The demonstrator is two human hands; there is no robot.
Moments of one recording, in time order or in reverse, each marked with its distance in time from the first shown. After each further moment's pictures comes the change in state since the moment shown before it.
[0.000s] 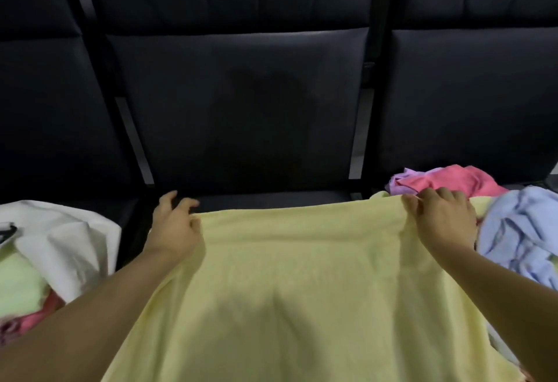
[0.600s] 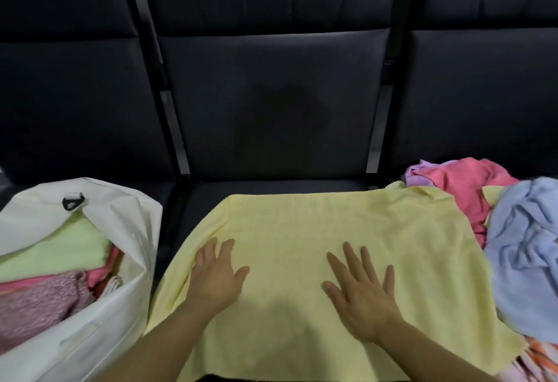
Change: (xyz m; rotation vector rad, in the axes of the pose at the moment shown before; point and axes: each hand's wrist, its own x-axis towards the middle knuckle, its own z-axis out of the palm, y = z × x) left_hand -0.114 -0.027 0.049 0.134 -0.206 -0.059; right_hand -0.199 -0.100 0.000 0.141 -0.676 -0.399
